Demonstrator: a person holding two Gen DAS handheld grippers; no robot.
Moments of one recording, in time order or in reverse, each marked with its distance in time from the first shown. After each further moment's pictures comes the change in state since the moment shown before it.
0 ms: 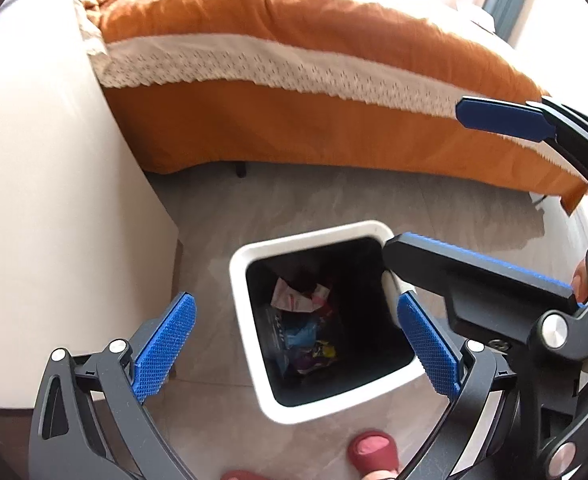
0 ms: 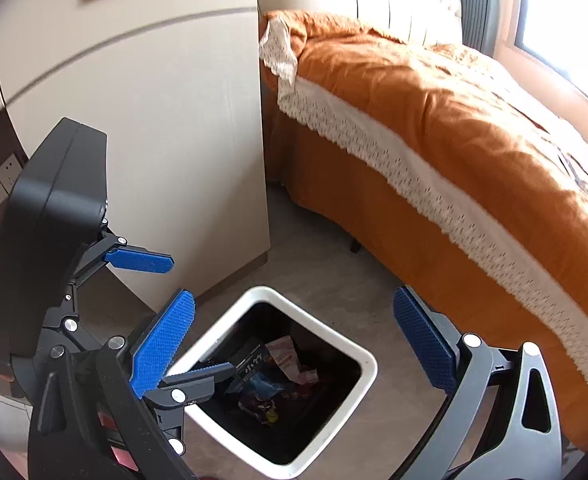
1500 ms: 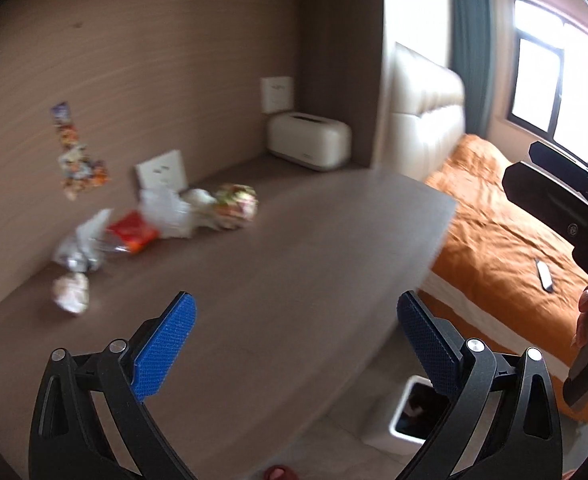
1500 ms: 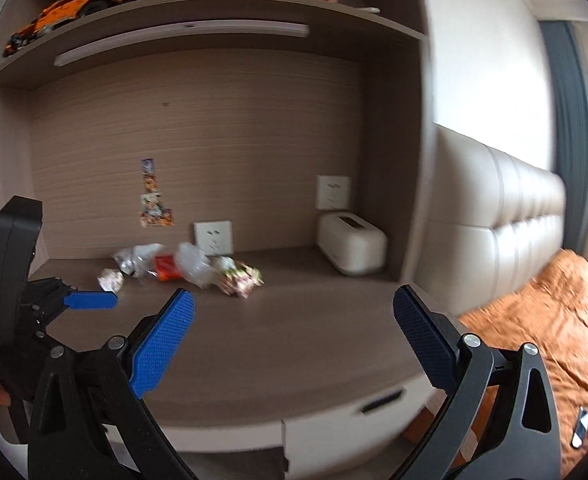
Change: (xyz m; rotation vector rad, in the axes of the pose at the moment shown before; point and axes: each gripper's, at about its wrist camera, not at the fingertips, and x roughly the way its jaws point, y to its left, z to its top) left arm -0.548 0.141 -0.040 -0.579 -0.437 0.603; right arm -0.324 0.212 0.313 -0.270 -0.543 0.400
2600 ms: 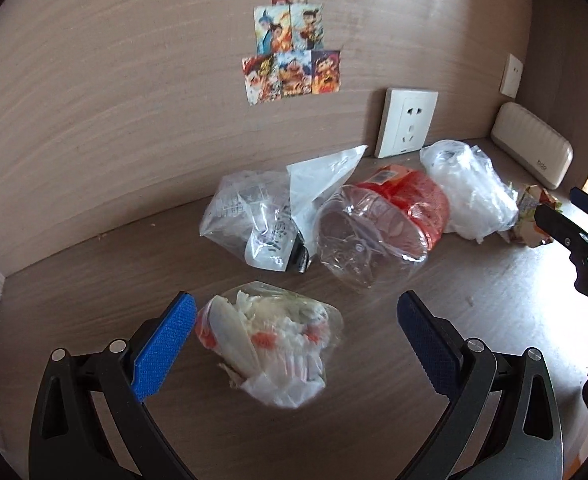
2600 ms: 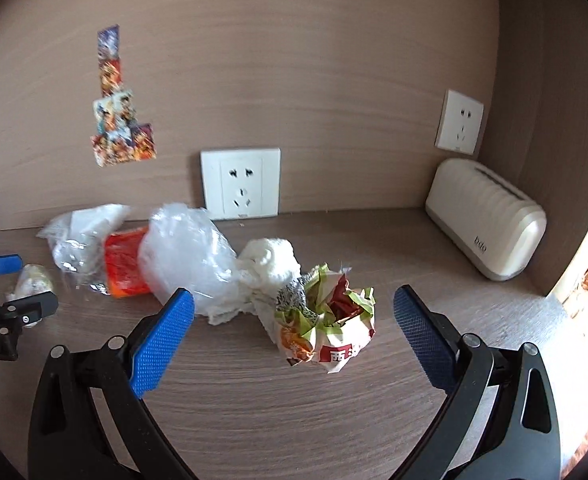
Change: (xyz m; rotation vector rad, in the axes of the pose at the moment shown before) left arm 0.125 0.253 -0.004 -0.254 0.176 0.273; right arm 0.293 0.100 -0.015 -0.058 0.279 0.038
